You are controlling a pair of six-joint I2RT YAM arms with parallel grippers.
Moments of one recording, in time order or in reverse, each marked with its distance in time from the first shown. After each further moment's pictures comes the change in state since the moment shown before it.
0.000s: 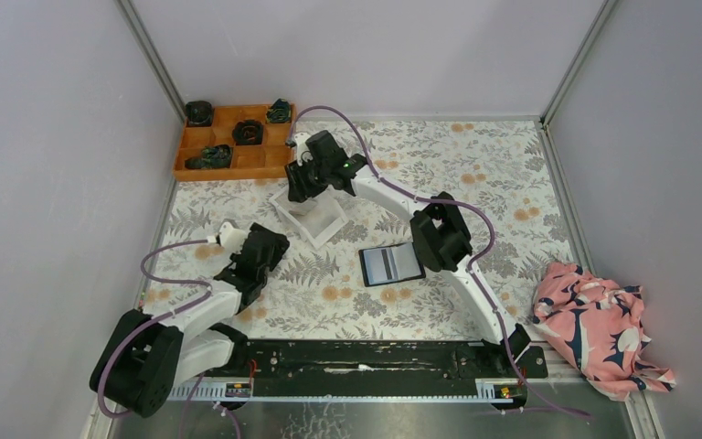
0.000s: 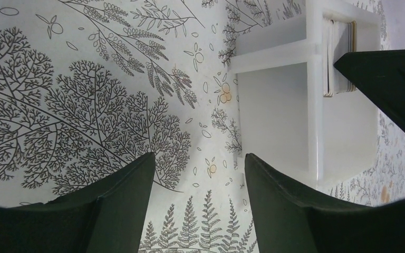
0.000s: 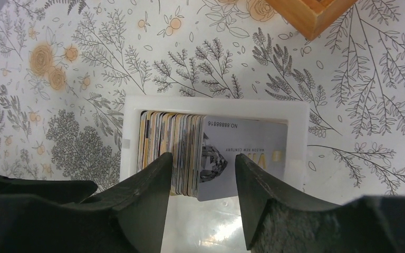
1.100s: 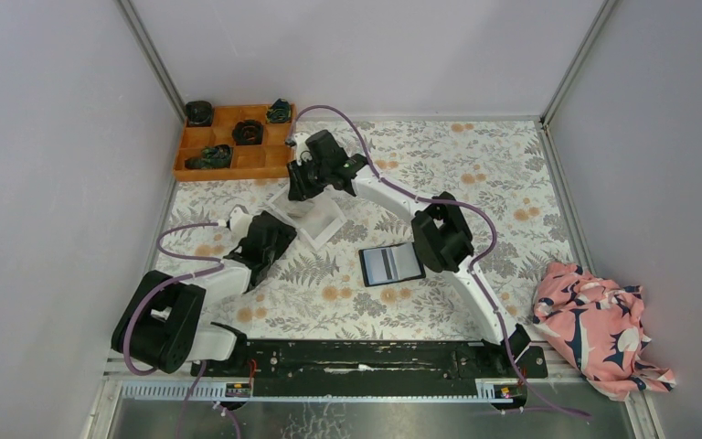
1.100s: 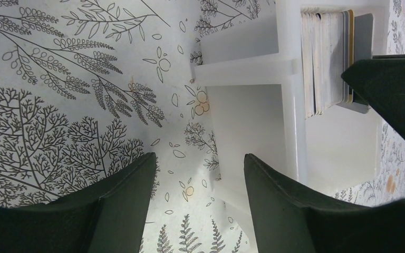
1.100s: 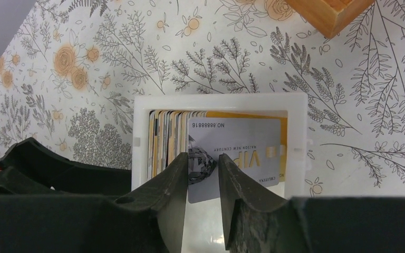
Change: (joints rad) left arm 0.066 0.249 0.114 0.116 0.140 0.062; right arm 0.004 -0.014 -0.015 0.013 -0.043 0.049
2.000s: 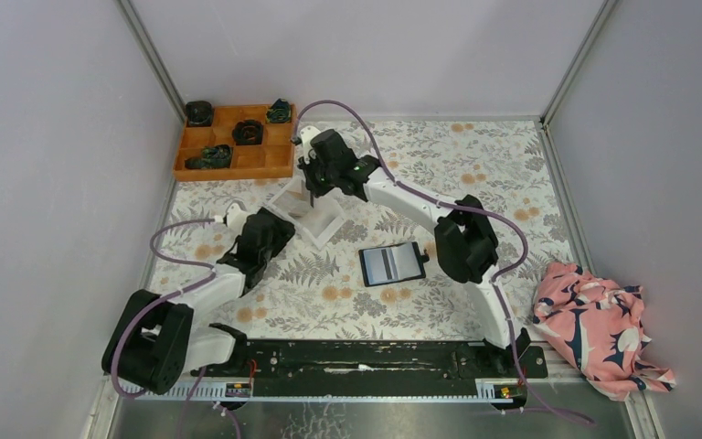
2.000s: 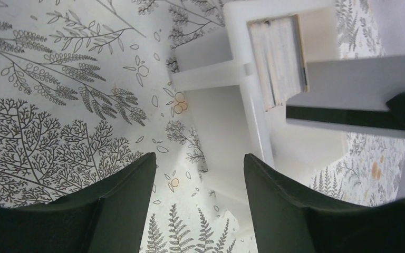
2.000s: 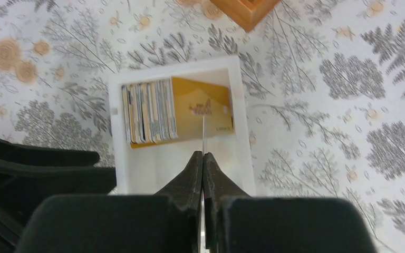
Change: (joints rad) left arm 0.002 -0.098 0.000 -0.039 0.015 0.047; right arm 0.032 -0.231 -0.217 0.020 0.269 -0.124
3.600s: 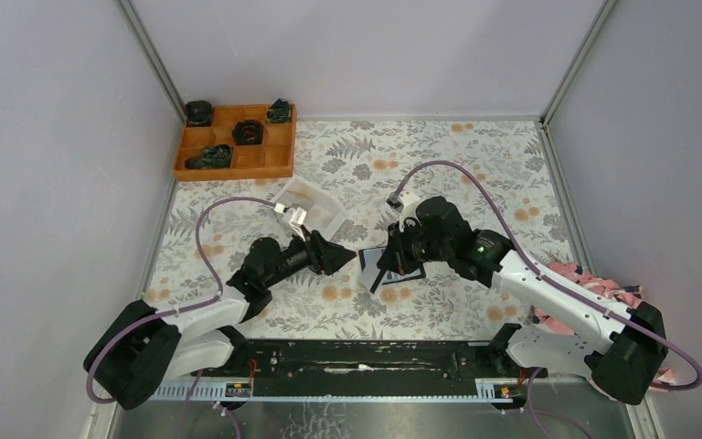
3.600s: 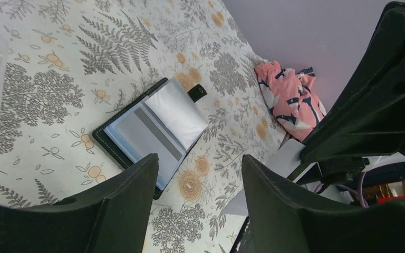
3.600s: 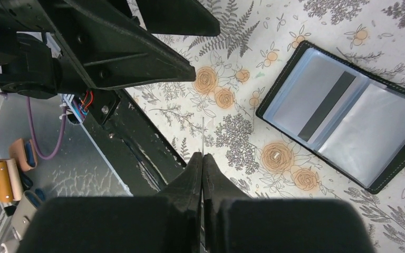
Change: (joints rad) left arm -0.292 -0.139 -0.149 0.549 0.634 0.335; right arm 0.005 -1.133 -1.094 -0.070 -0.184 0.313
